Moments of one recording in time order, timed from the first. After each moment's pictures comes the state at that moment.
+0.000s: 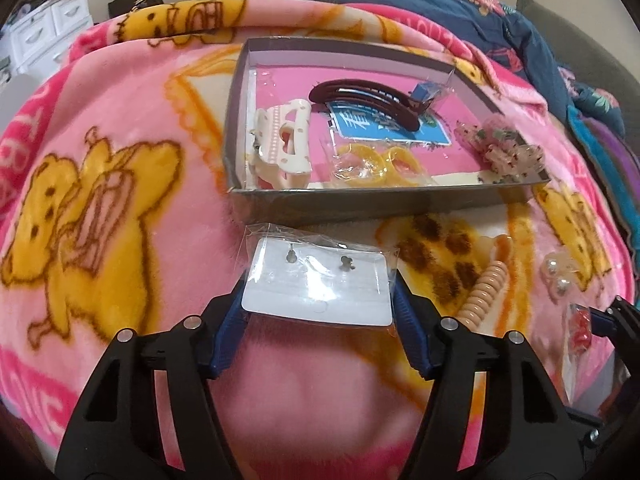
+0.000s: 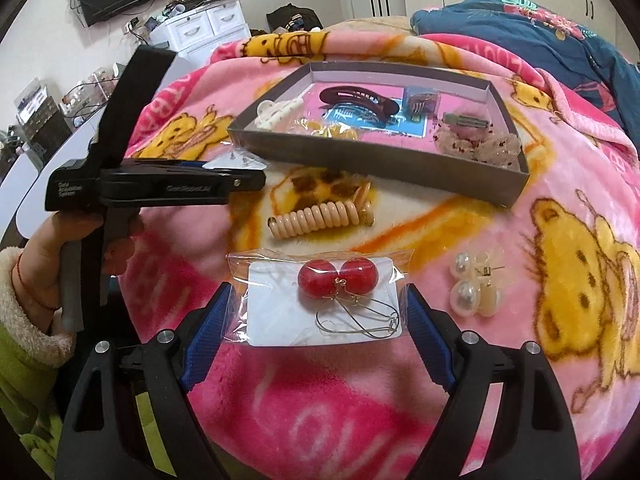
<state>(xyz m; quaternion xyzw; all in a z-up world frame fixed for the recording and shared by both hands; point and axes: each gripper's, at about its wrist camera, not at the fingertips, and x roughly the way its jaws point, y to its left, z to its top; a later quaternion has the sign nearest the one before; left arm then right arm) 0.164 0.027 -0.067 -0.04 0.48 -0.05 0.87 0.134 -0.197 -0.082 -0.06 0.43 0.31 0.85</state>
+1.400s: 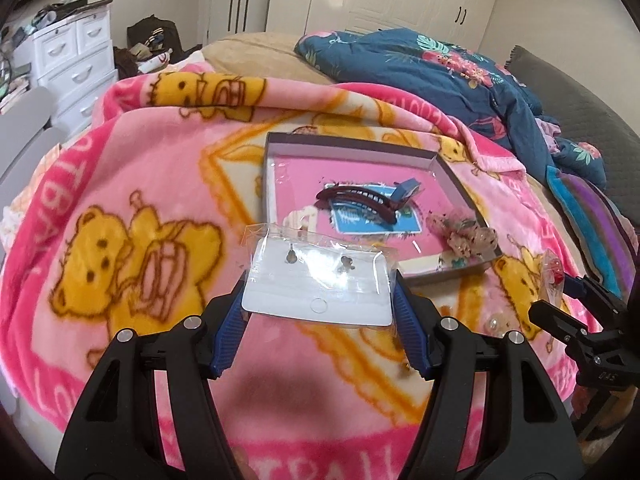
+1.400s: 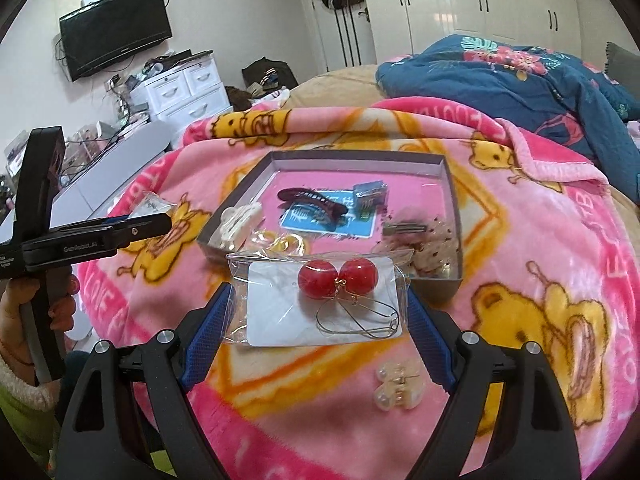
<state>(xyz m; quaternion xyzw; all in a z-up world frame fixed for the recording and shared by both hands) 0.151 0.044 0.019 -0.07 0.41 -0.04 0.91 0.182 -0.227 -0.018 -0.01 0.35 0.27 0.89</state>
